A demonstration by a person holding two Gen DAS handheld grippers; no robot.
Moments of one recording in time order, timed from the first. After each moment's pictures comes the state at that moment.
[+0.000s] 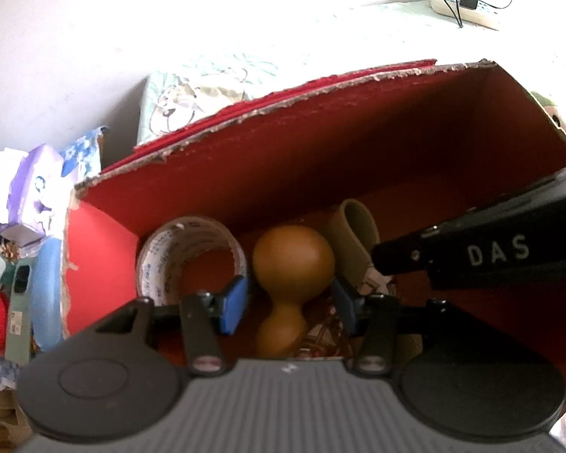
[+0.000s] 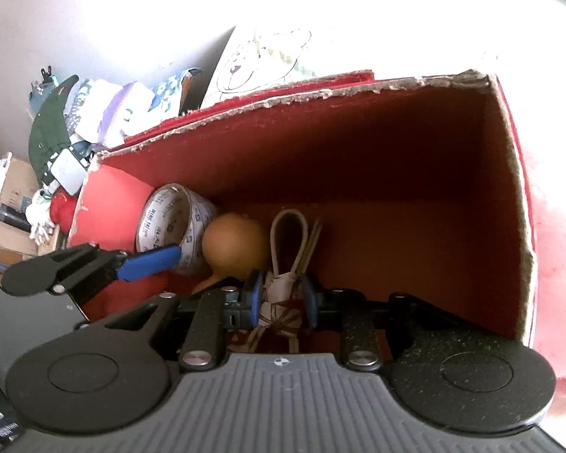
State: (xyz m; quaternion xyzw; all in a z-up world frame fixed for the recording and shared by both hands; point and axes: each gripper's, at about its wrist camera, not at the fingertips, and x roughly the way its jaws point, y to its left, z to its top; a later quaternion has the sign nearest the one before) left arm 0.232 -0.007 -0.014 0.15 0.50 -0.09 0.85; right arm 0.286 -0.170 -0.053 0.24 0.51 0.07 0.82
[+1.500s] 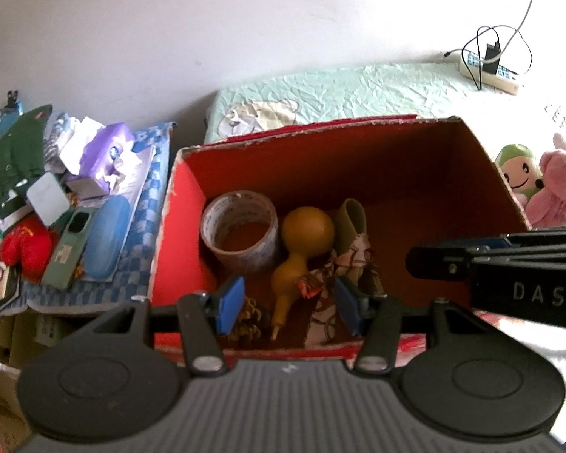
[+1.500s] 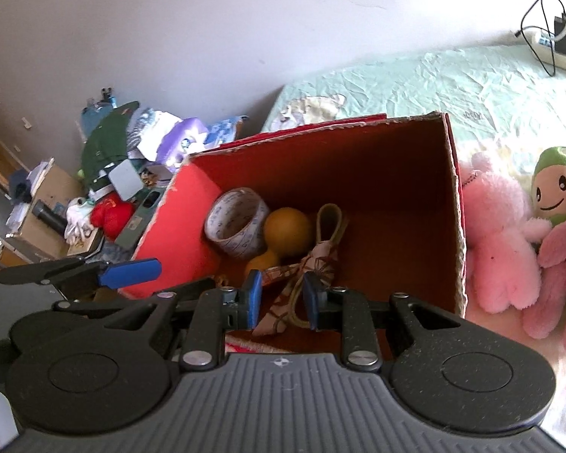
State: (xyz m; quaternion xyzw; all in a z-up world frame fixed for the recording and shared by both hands) left arm 0.134 0.000 0.049 0.08 0.45 -0.01 0.89; right arm 0.186 -0.146 -0.001 0.21 0.40 0.10 0.88
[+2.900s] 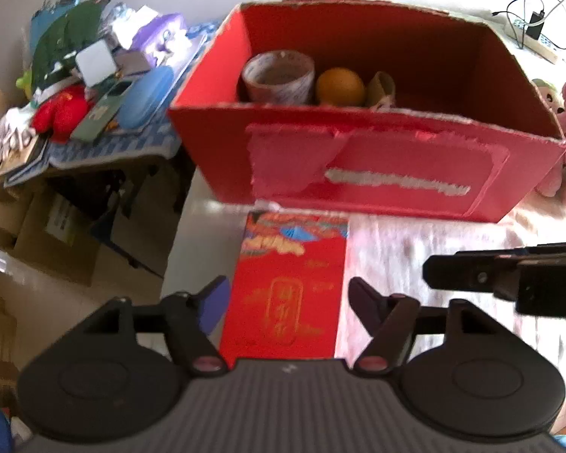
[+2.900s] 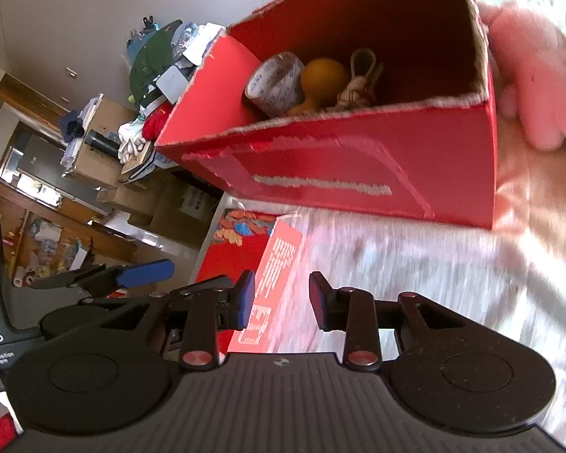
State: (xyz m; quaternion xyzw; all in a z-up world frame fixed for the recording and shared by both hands) left arm 0.035 0.009 -0.008 0.02 0.52 0.08 0.85; right arm 0.114 -0.139 -0.064 0.26 0.49 0.21 0.80
